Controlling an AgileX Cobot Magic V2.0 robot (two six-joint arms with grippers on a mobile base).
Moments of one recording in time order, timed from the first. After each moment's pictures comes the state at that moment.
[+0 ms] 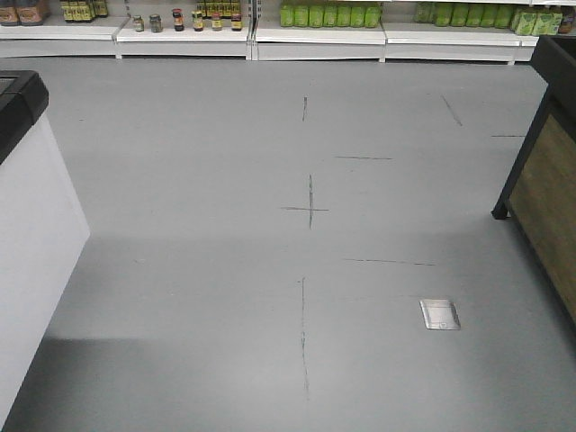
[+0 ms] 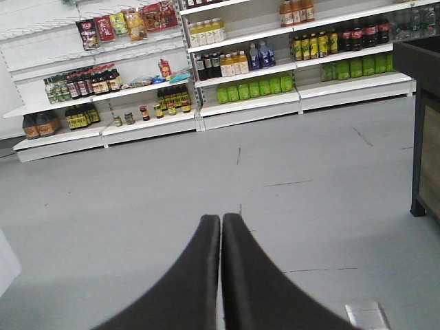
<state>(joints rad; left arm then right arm) -0.04 -0.01 0.03 0.05 0.18 -0.16 0.04 -0.01 0.03 -0.09 0.14 0.26</state>
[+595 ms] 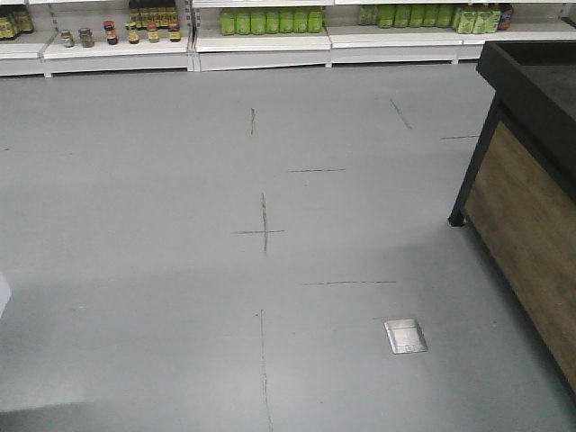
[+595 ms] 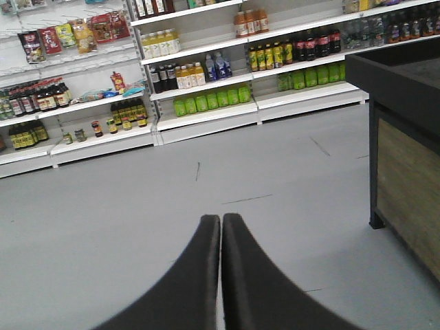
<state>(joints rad) -0.04 -0.01 0.03 0.05 0.18 -0.16 0.04 -0.01 0.03 -0.09 0.14 0.26</state>
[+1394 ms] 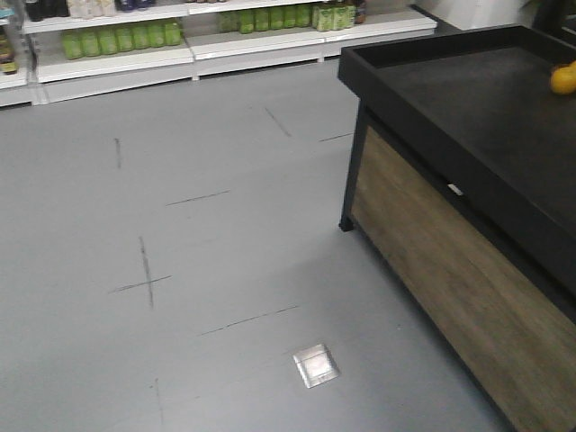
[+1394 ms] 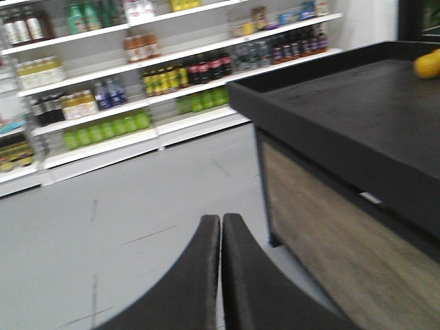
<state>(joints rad) -0.04 -0.01 0.03 0.05 0.18 -0.16 0.04 -0.01 0.03 -0.09 0.14 0.26</state>
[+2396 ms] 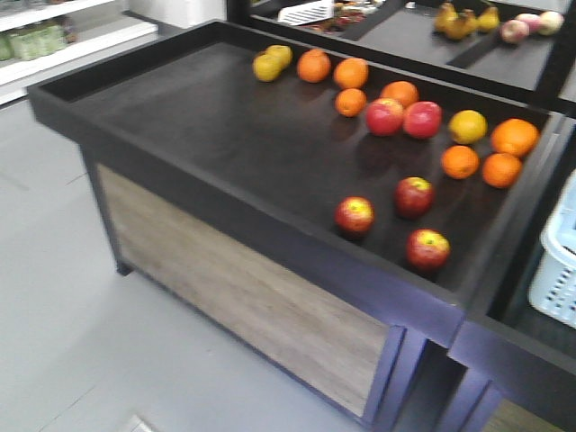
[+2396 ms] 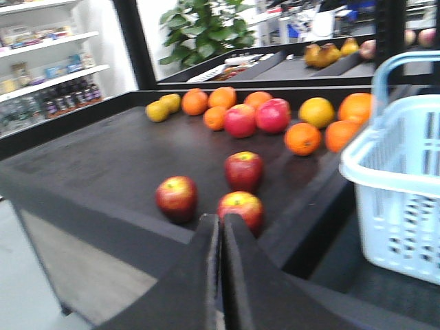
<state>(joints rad) -0.04 -0.01 0.03 0.05 0.18 -0.16 0.04 -0.01 0.03 -0.09 0.14 0.26</state>
